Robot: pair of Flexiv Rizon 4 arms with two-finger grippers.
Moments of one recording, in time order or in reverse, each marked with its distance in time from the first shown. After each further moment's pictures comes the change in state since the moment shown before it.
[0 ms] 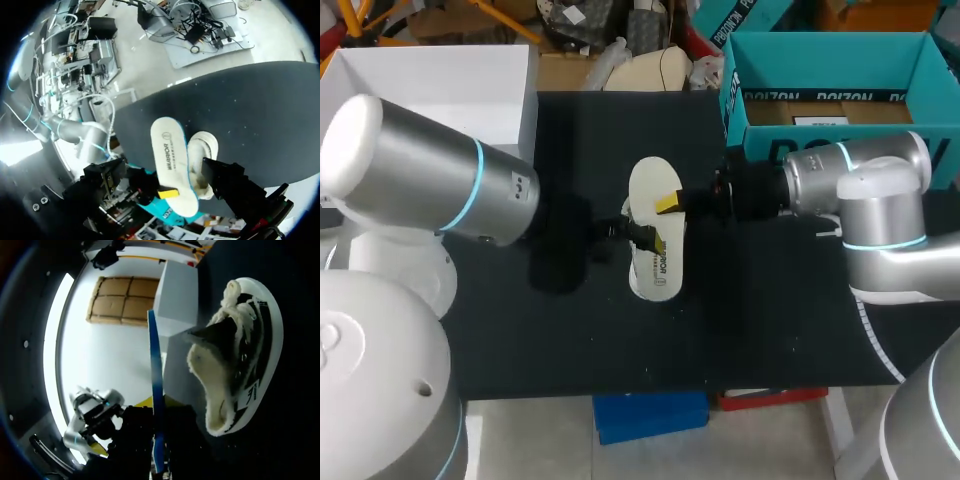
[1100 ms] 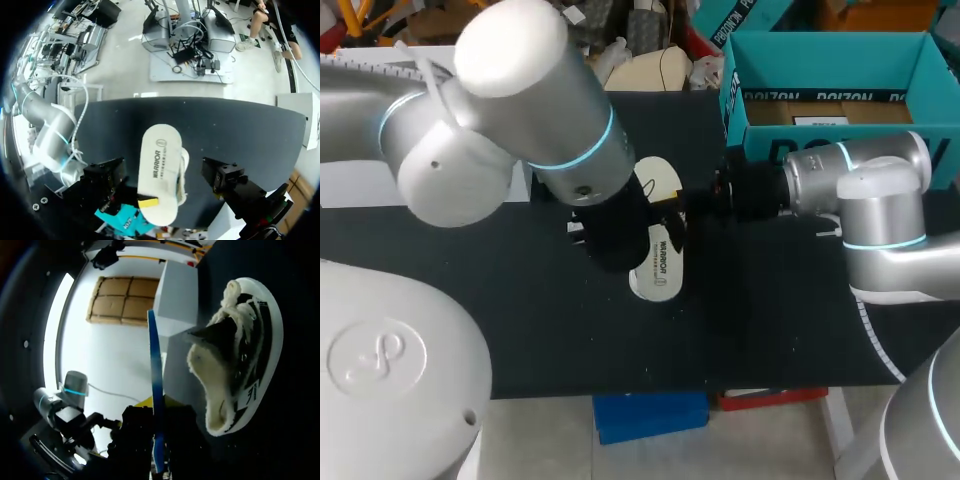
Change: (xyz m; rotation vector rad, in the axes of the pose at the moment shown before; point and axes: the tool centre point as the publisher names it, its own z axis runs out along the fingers) left arm -0.010 -0.003 0.010 0.104 0.454 -0.218; right arm 0.000 0.000 0.000 0.000 0.000 0.000
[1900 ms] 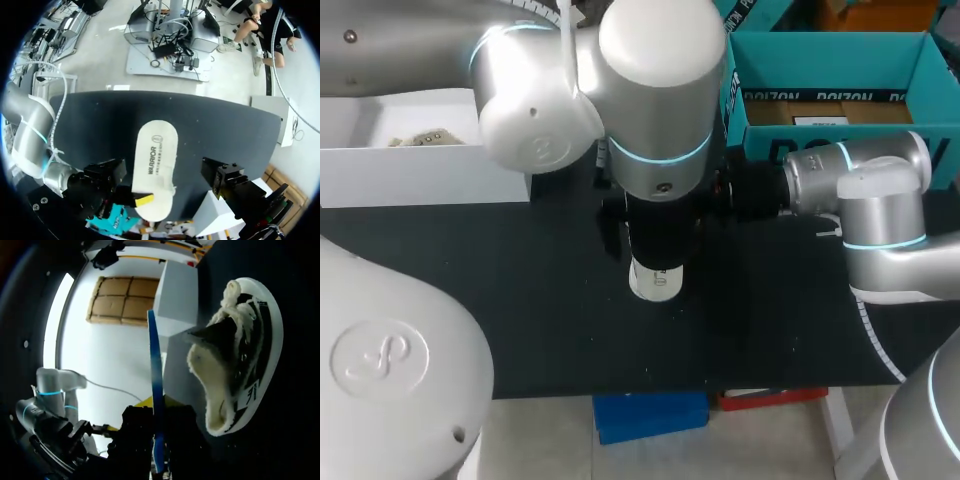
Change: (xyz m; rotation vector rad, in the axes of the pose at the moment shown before) left arm -0.011 0.004 -0.001 -0.064 0.259 -0.023; right arm 0.000 0.000 0.000 0.000 0.000 0.000
